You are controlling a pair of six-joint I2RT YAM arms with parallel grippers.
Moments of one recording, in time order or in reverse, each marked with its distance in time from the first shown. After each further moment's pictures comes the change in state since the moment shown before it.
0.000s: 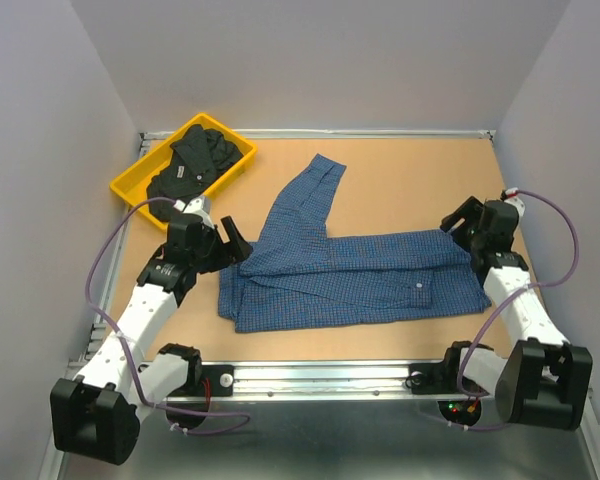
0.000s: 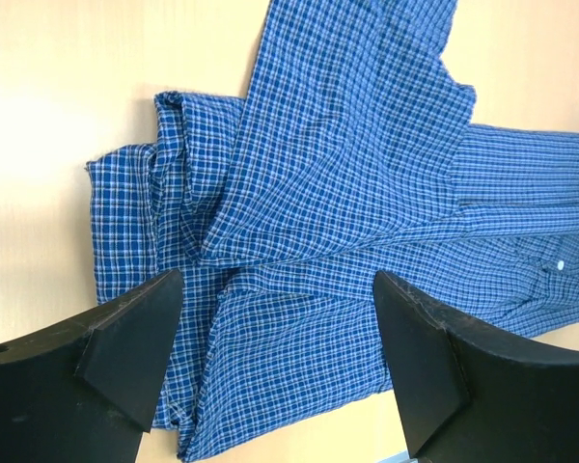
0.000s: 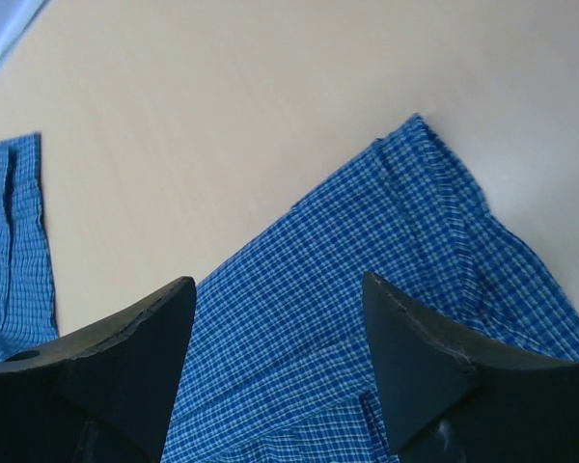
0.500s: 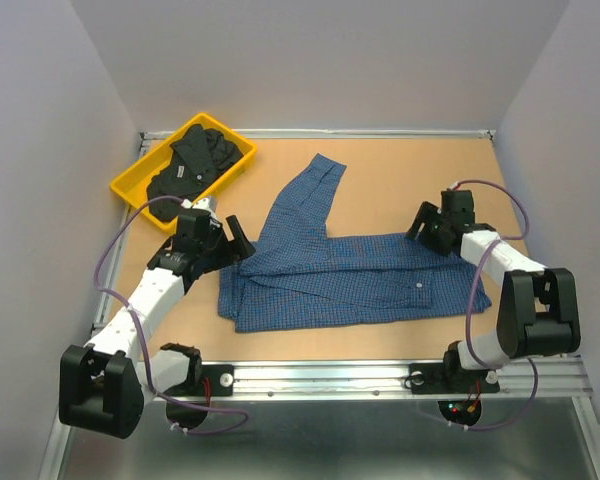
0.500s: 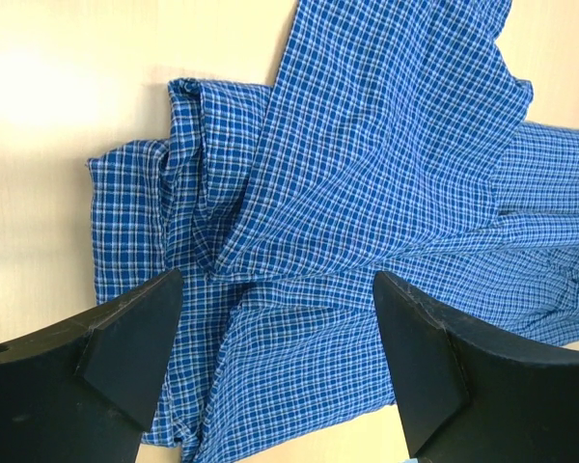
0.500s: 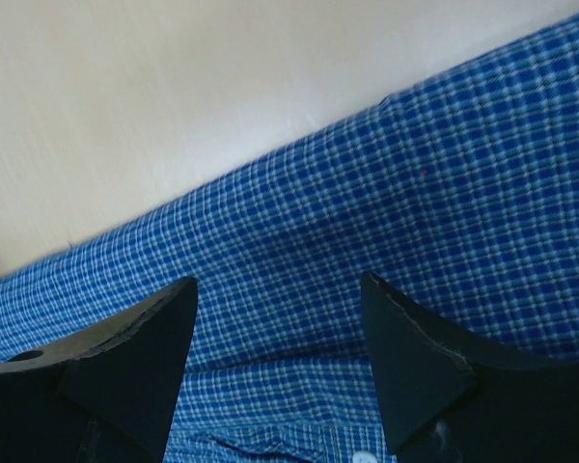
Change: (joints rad) left arm 0.000 0.152 0.008 0.036 -0.005 -0.013; right arm 0.166 0.400 0.177 -0.121 -0.105 -0.090
